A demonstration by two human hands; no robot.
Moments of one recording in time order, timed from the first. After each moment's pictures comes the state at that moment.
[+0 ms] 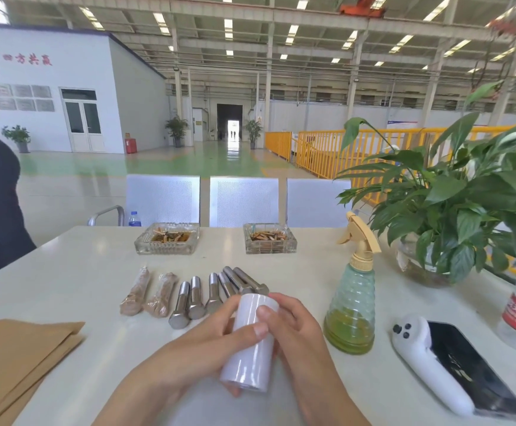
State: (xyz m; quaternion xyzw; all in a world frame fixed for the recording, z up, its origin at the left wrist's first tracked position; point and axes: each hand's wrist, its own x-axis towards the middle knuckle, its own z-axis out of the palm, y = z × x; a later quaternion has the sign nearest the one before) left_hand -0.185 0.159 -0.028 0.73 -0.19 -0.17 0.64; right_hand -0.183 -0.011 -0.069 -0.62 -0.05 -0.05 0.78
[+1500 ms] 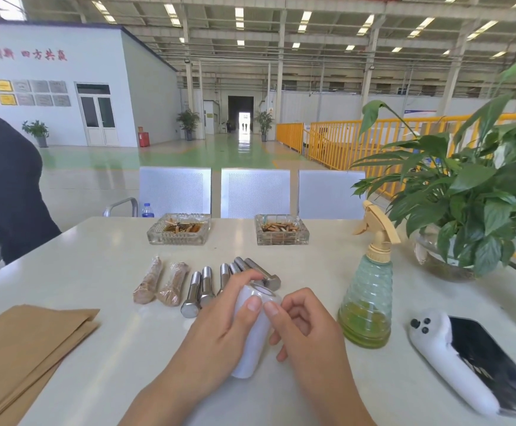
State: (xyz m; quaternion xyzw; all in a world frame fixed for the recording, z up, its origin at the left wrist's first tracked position) left_hand -0.179 0.161 -0.058 0.83 -0.22 0.15 0.49; right_hand -0.200 -0.004 -0.060 -0.71 -0.09 -0.18 0.67
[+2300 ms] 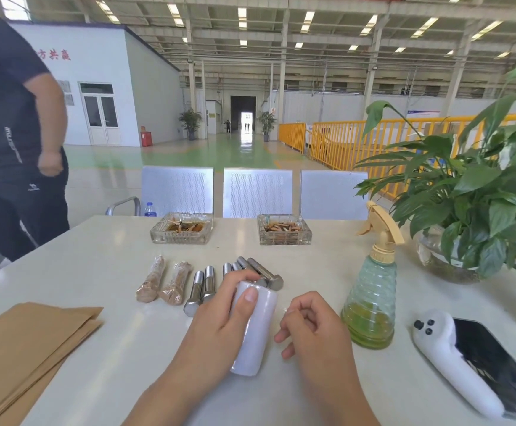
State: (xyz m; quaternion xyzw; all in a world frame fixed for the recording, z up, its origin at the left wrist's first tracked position) left_hand -0.180 0.161 -0.063 0.83 -0.17 0.16 0.51; right_hand -0.197 -0.010 -0.065 -0.72 -0.03 -0.16 0.67
